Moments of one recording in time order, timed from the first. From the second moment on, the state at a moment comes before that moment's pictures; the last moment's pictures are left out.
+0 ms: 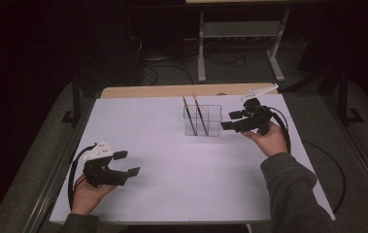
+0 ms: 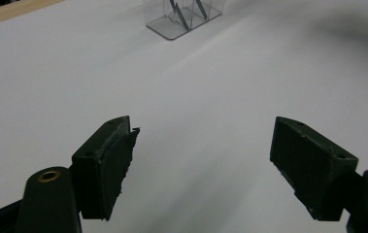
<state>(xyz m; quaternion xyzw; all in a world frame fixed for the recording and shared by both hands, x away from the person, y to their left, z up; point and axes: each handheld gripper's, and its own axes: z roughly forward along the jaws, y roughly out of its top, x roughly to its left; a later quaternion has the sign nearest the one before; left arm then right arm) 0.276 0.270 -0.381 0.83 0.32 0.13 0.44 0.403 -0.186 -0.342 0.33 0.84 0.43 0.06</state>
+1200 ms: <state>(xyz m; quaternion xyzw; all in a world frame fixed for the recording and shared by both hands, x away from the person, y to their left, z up) 0.277 0.265 -0.383 0.83 0.32 0.13 0.43 0.362 -0.213 -0.362 0.34 0.82 0.45 0.07</state>
